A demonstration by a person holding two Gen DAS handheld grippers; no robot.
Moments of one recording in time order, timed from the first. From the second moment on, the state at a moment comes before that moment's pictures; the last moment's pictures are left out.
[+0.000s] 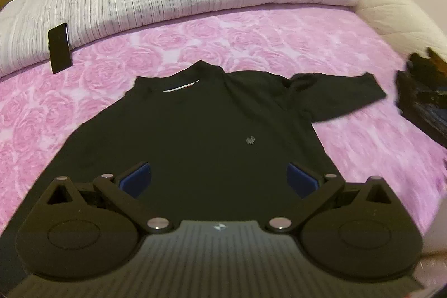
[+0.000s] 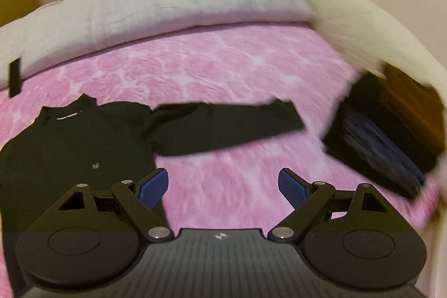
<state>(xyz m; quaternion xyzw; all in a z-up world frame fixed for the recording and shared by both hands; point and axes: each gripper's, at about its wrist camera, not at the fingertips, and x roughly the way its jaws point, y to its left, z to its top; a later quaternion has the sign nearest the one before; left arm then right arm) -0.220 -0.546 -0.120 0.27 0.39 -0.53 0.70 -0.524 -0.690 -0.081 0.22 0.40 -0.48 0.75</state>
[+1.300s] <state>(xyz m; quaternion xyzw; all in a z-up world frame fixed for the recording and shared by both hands) -0.287 -0.819 -0.298 0.49 0.23 -0.61 0.58 -0.612 -1.027 -0.323 0.17 0.48 -0.36 0.78</state>
